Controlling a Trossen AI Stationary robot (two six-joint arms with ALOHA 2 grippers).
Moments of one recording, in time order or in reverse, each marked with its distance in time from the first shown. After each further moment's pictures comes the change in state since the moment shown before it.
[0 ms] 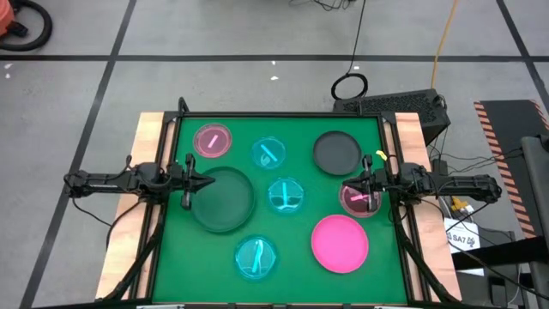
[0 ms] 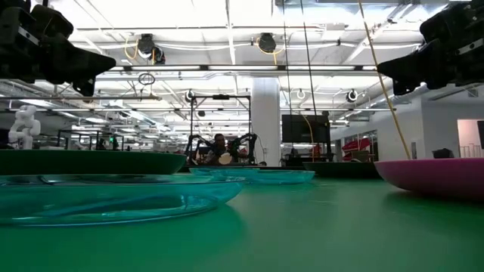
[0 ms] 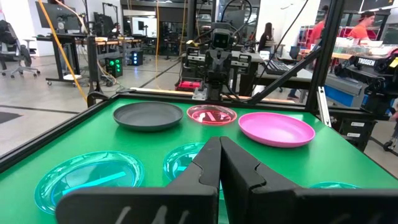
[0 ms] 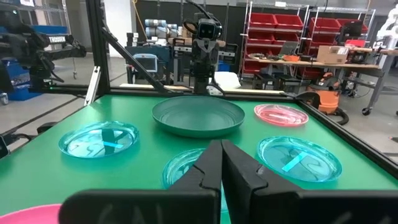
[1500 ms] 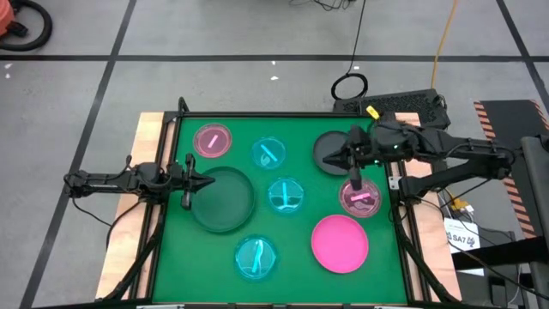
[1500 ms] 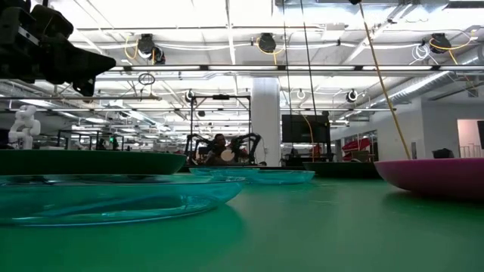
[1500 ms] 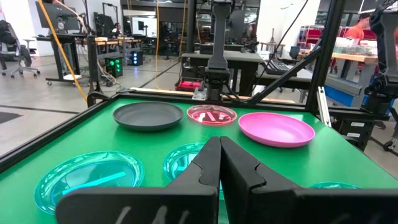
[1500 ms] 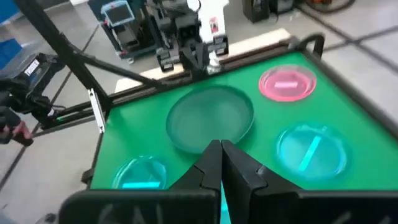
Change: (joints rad) left arm 0.000 0.000 0.000 0.001 0.000 0.000; right arm 0.029 0.981 1.188 -0.642 0.050 0.366
